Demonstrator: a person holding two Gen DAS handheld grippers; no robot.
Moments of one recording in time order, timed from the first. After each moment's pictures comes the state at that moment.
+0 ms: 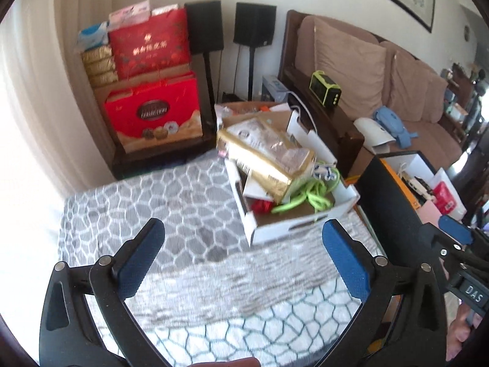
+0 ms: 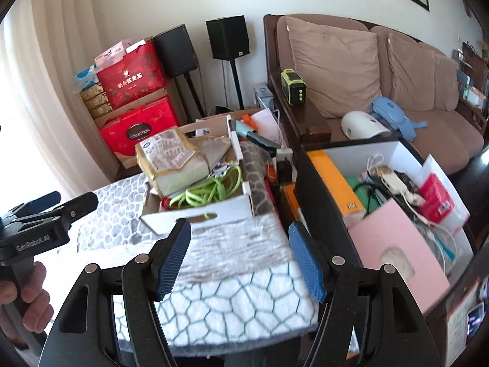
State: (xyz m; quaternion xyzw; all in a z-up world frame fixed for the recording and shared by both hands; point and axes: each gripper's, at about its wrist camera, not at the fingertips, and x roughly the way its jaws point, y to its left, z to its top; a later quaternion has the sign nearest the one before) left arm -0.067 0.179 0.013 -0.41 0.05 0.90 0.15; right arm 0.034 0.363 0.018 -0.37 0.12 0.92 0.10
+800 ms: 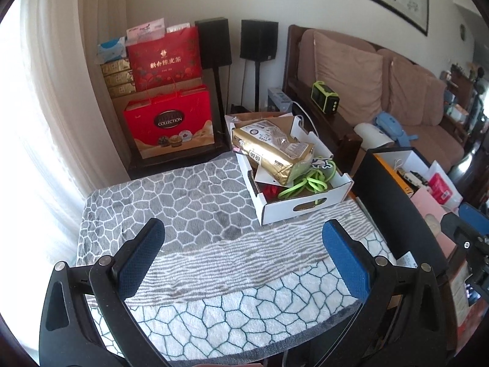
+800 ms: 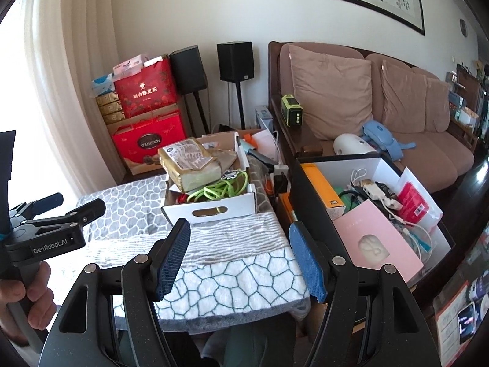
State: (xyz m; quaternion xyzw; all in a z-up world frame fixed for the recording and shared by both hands) left arm -0.003 0.153 0.032 -0.37 0.06 0.92 0.14; right arm 0.100 0.324 0.050 -0.32 0.09 0.94 0.11
